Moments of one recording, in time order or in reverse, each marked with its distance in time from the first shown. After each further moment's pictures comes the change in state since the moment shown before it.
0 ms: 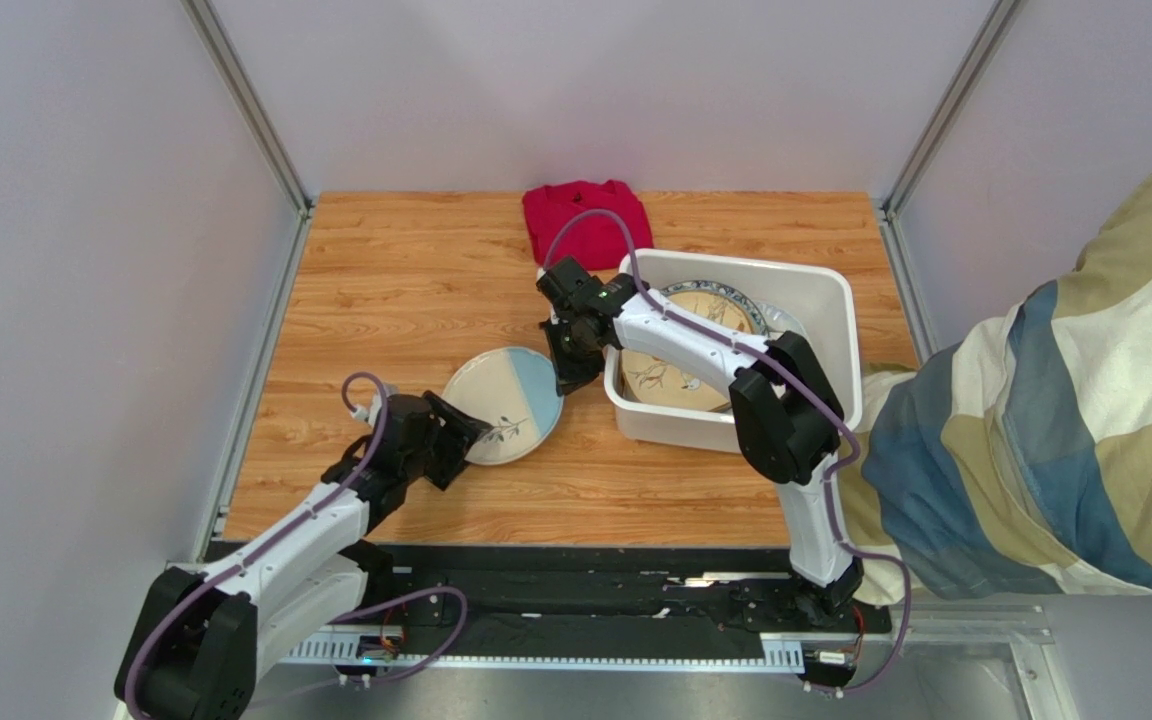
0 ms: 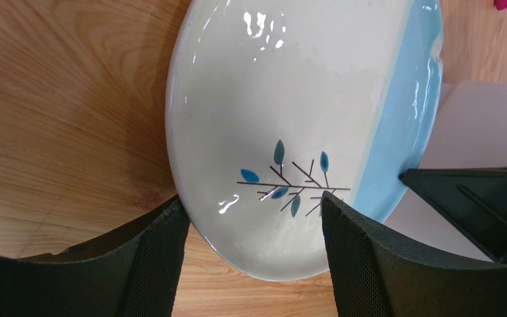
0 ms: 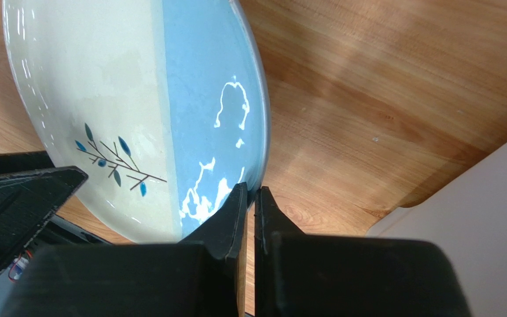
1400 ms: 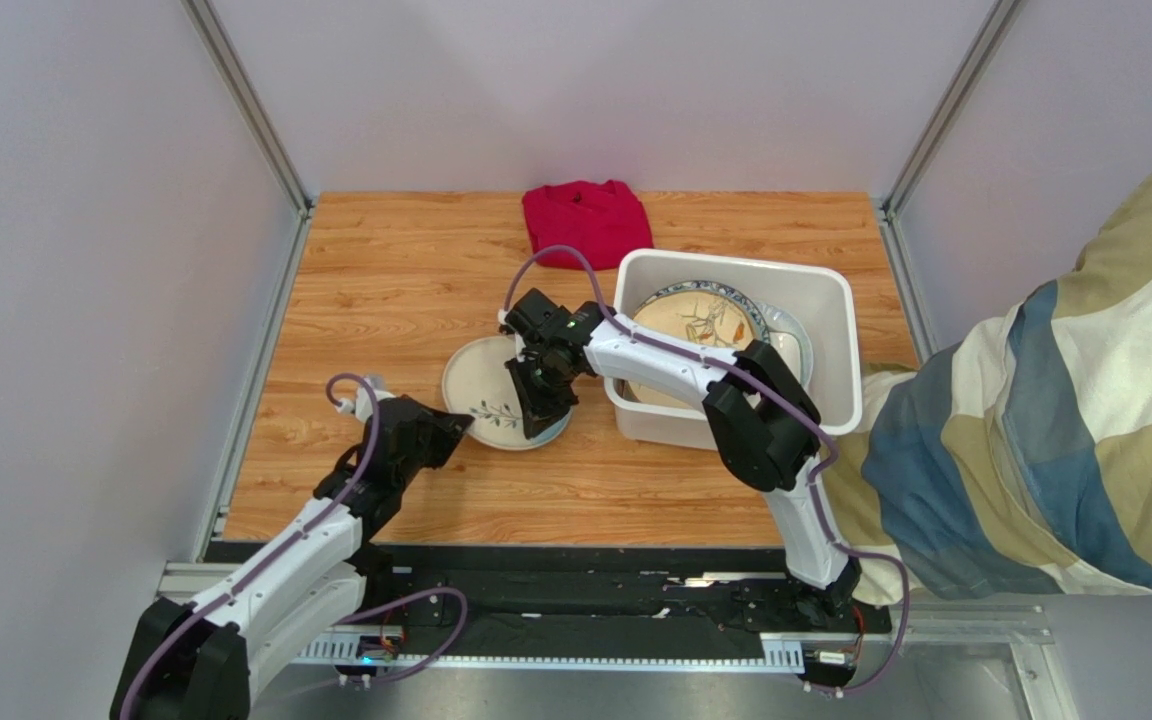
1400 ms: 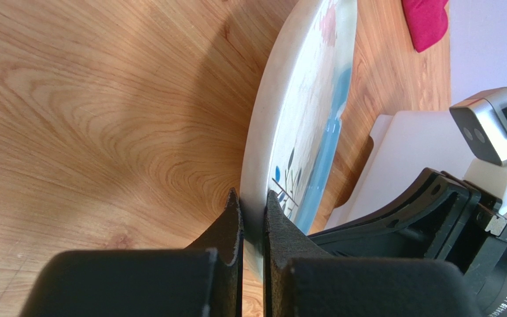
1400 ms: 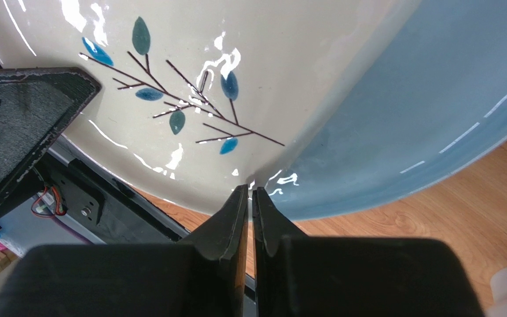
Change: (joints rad) left arm 0.000 -0.100 -0.036 0.116 -0.125 0.037; right arm 0.104 0.053 -0.021 0.037 -0.178 0.010
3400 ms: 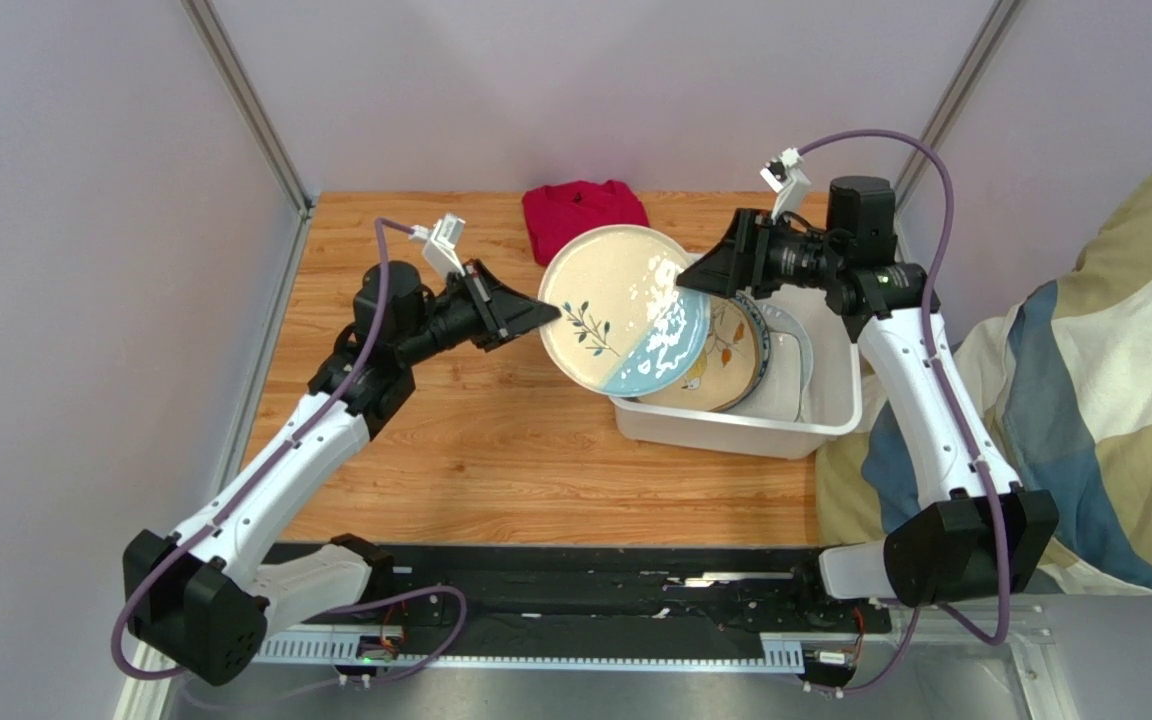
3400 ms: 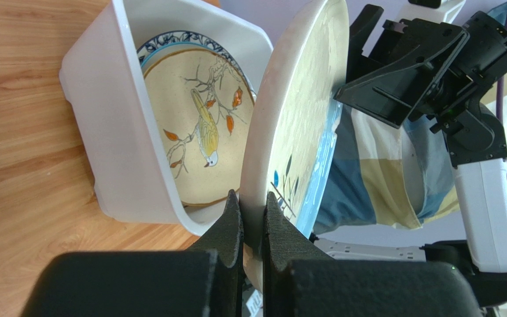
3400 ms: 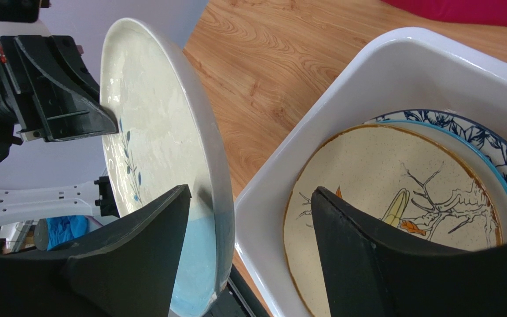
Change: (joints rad) left arm -0.053 0.288 0.710 0.010 0.625 0.291; right arm -0.753 -0.765 -0.307 0.216 -0.536 -0.175
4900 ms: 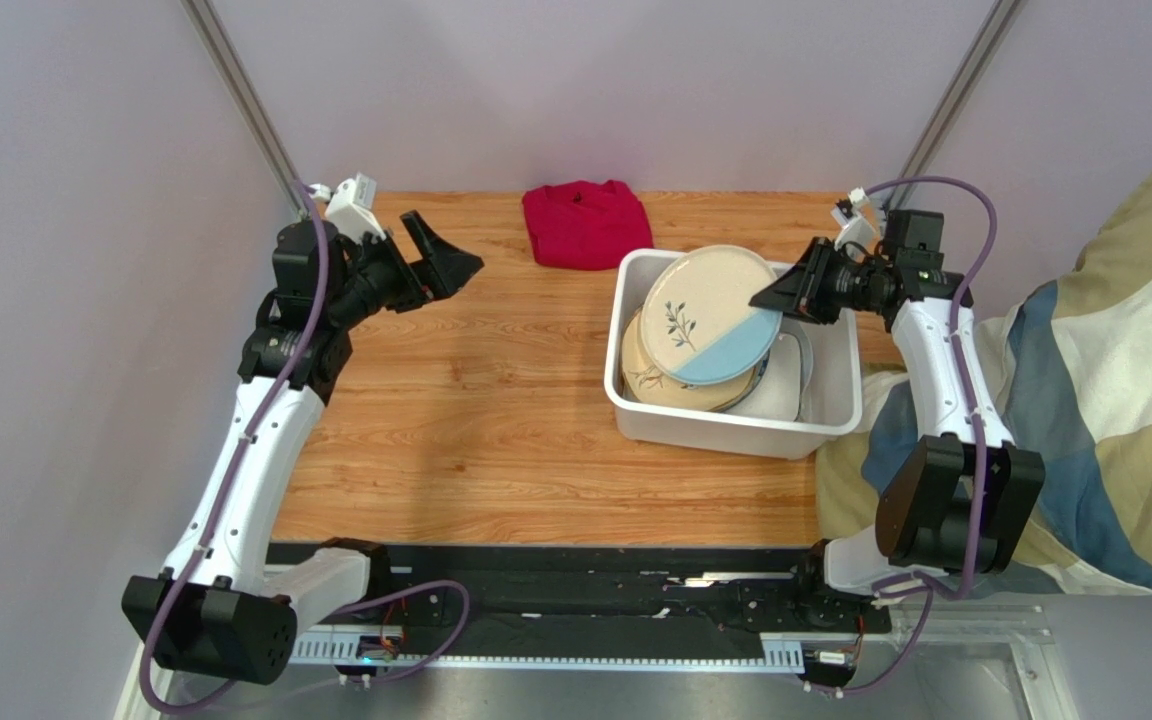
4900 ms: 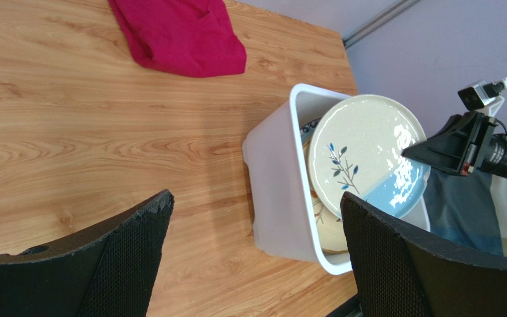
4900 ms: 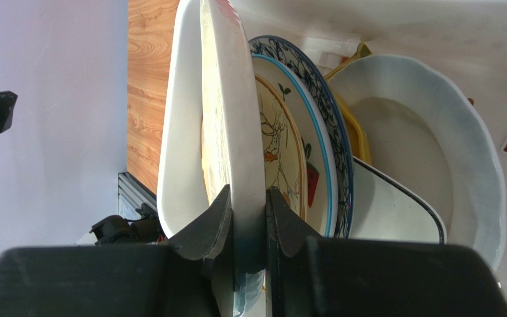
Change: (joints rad) left arm 0.298 0.007 0.230 -0.369 -0.082 0.388; right arm -0.306 0.105 -0.092 -0.134 -0.009 -0.012
